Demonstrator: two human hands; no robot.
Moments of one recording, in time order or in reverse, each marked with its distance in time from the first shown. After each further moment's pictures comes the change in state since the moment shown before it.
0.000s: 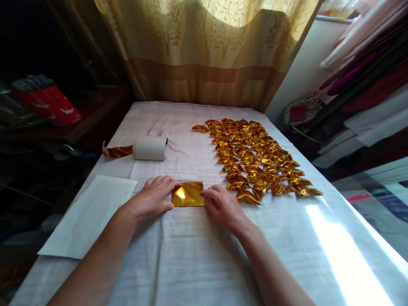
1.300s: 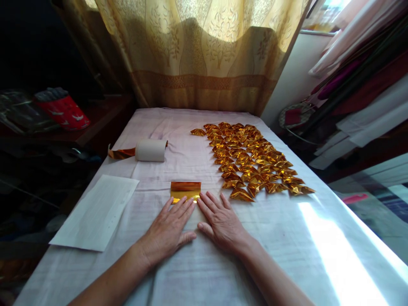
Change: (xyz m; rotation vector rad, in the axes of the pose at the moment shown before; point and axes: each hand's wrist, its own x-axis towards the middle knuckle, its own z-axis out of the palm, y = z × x) left_hand -0.042 0.049 0.083 0.237 0.261 0.259; right_hand -0.047 0.017 0.022 -0.283 -0.142 -0.193
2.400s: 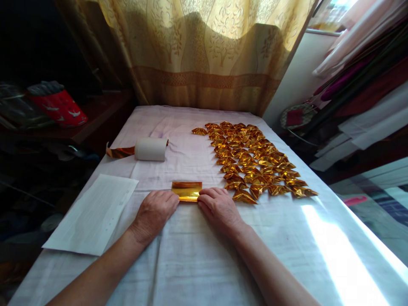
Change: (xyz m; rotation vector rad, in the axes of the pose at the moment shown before) left_hand 0.013 -0.041 -0.019 0.231 0.352 -0.073; right_hand 0.038 0.001 -0.020 -0.051 0.250 -0.042
